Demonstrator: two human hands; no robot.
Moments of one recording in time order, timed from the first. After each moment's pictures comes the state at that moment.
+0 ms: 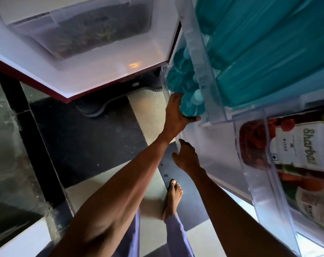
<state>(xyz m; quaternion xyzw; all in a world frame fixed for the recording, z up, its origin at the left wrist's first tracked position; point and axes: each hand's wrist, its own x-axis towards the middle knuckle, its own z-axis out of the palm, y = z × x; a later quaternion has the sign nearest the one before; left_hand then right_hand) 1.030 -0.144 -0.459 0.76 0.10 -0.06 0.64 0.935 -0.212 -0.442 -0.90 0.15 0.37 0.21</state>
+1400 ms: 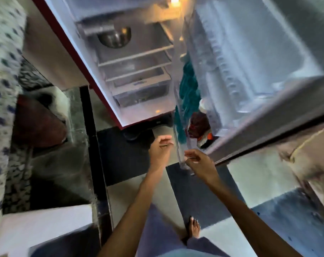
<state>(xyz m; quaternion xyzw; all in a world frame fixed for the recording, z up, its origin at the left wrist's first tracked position) 0.770 -0.104 -0.048 0.70 0.27 0.00 0.66 0.763 -0.258 -0.036 -0.86 0.06 0.22 0.45</state>
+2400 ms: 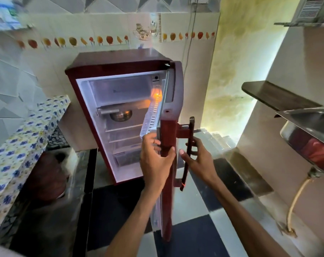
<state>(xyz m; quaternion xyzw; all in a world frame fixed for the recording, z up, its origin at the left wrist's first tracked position) 0.708 -0.258 0.207 0.76 0.10 0.38 0.51 0.764 -0.395 0.192 -0.84 -0.16 -0.05 0.52</state>
